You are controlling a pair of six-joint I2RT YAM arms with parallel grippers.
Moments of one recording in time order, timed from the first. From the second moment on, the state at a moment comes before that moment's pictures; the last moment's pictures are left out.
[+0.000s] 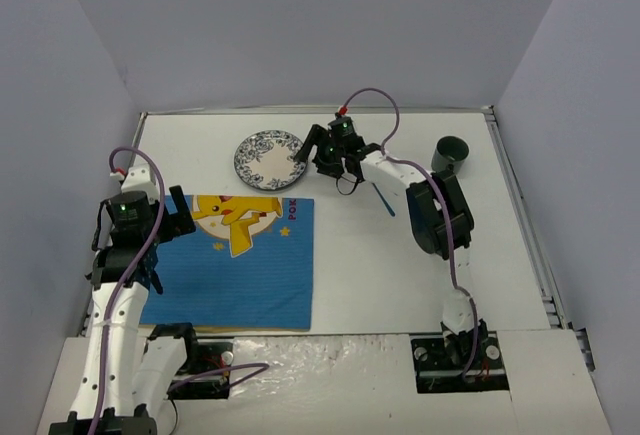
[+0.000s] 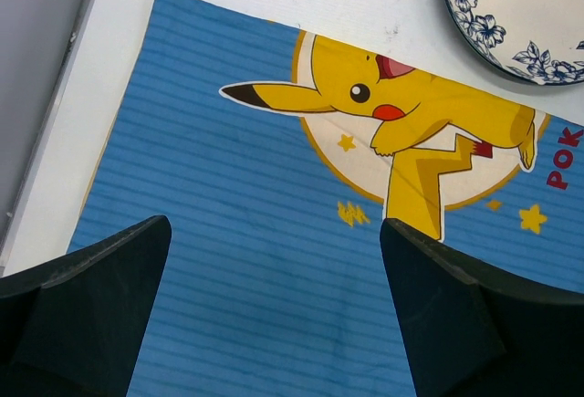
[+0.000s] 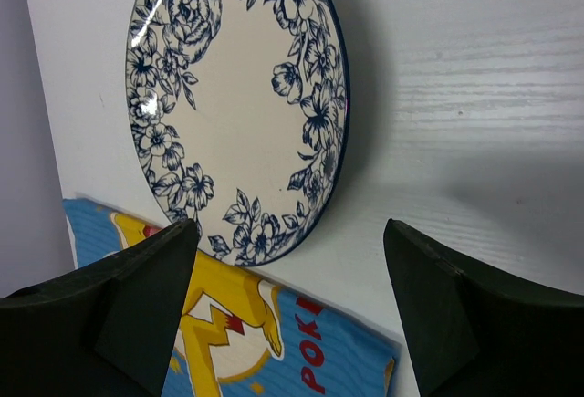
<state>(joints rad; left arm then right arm) 0.08 0.76 0.83 -0.66 -0.10 -0.17 0.51 2.21 1.66 -0.09 -0.16 0.85</state>
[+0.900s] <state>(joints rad) 0.07 0.77 0.83 -0.66 -0.12 -0.17 0.51 2.37 1.65 0.18 -0.20 1.11</state>
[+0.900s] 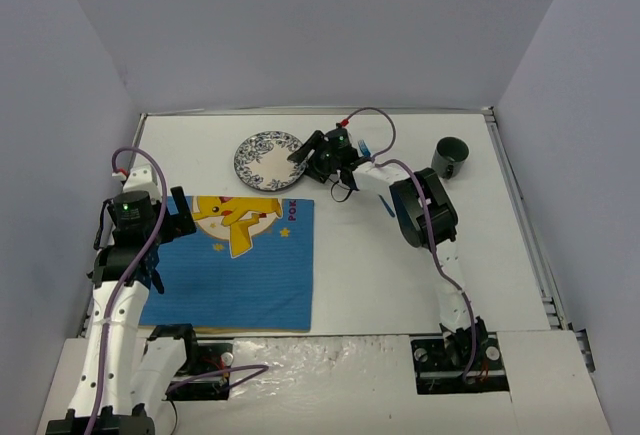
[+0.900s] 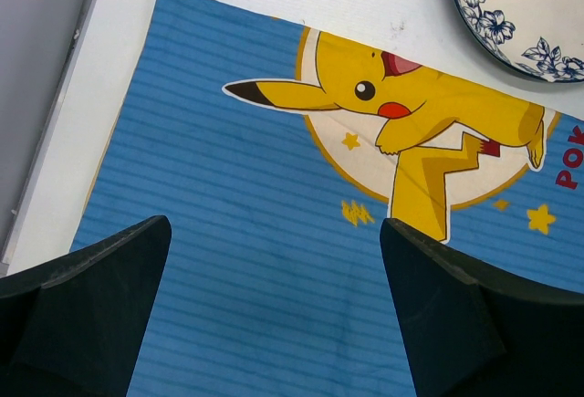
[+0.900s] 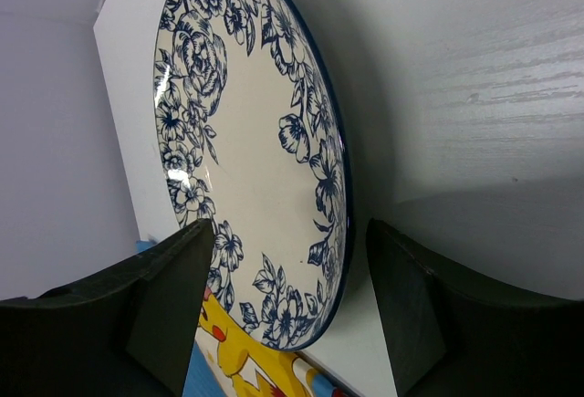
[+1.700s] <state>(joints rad) 0.06 0.77 0.83 -0.66 -0.12 -0.17 0.51 2.42 1.59 0.32 -0.20 1.20</state>
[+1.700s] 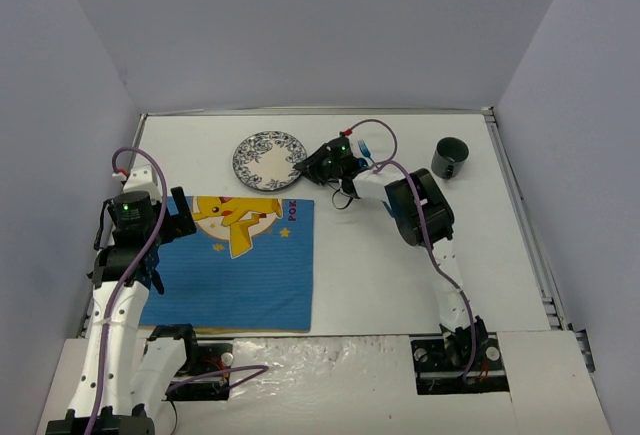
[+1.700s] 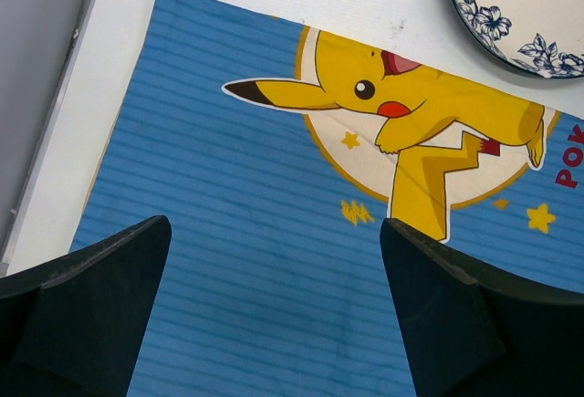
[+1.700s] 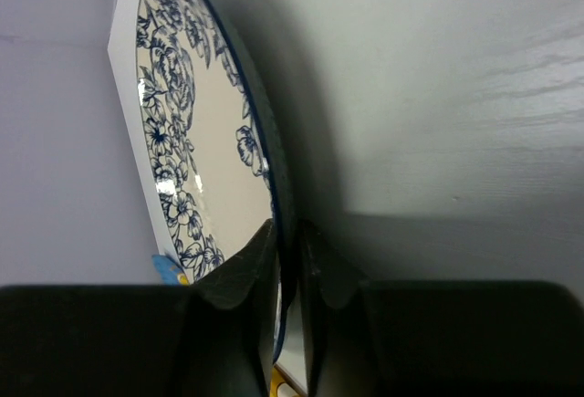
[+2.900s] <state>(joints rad) 0.06 0.75 1.12 -0.86 -0.04 -0.21 0.58 2.08 1.30 0.32 -0.37 1.01</state>
